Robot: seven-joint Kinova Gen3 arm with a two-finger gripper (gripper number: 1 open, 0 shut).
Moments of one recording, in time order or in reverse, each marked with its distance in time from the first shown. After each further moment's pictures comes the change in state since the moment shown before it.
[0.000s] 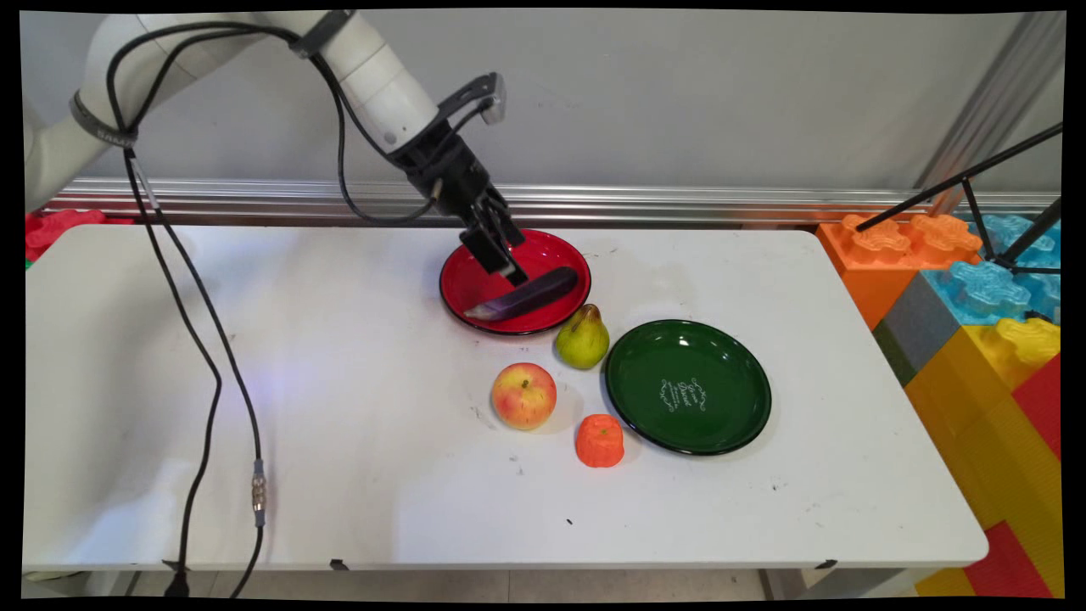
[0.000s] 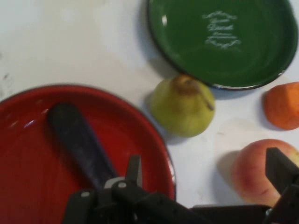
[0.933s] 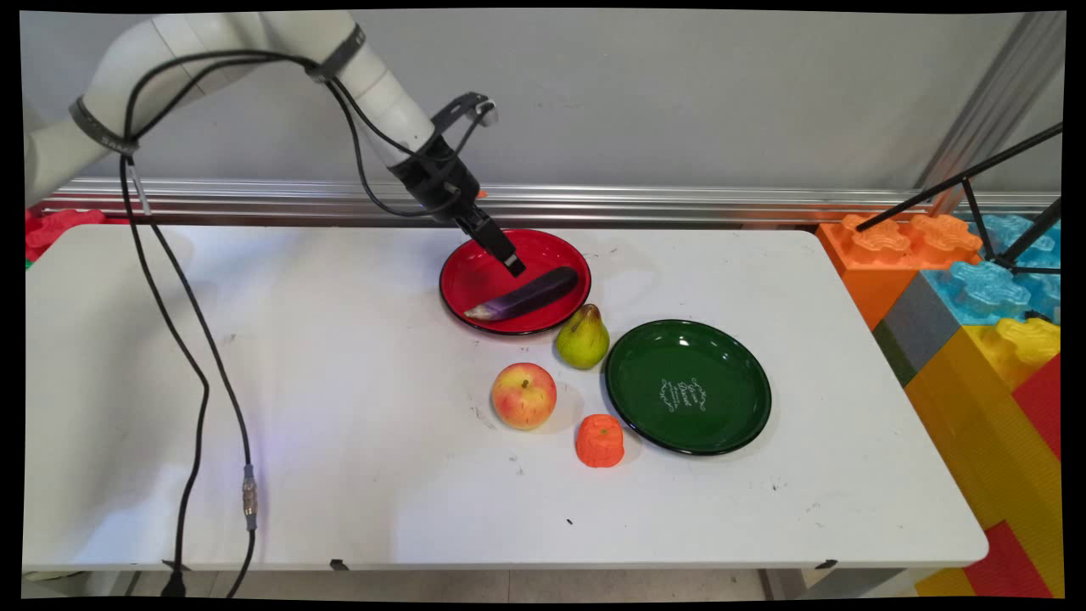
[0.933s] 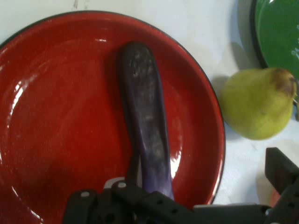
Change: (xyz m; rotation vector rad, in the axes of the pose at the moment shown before) arm -0.030 -0.047 0.026 0.055 -0.003 -0.425
